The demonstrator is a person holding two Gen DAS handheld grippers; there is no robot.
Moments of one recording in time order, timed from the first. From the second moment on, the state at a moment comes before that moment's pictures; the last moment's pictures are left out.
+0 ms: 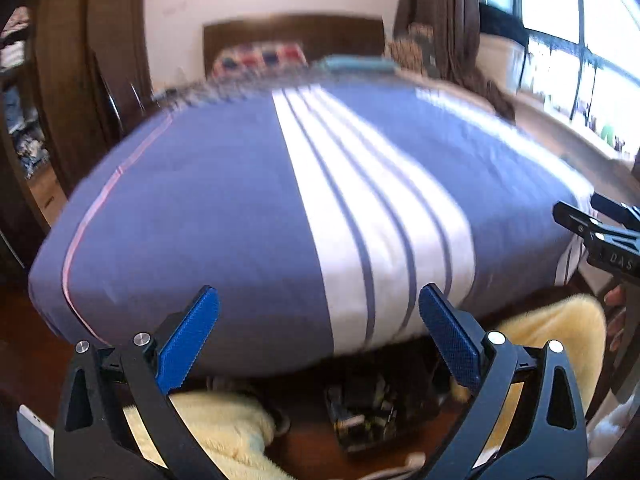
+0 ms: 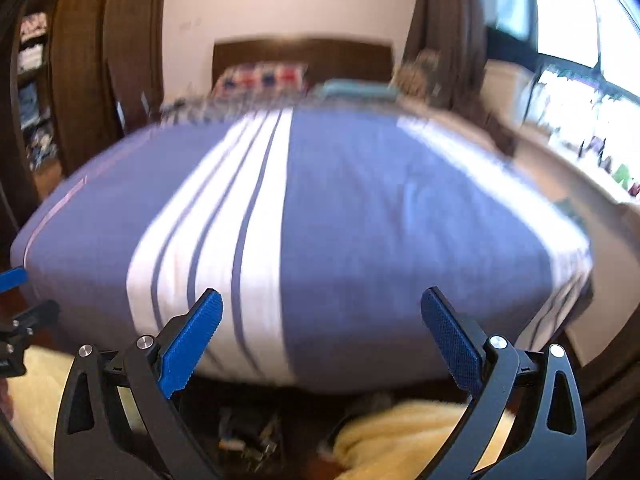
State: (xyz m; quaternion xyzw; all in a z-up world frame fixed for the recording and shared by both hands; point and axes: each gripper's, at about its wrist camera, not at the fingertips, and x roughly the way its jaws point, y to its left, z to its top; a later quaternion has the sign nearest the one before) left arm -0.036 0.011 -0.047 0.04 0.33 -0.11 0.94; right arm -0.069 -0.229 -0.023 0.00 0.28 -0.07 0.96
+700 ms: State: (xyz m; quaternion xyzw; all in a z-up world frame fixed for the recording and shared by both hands) left arm -0.076 0.008 0.063 0.04 0.17 -0.05 0.98; right arm -0.102 -0.230 0.061 -0.01 0.16 -0.10 0.98
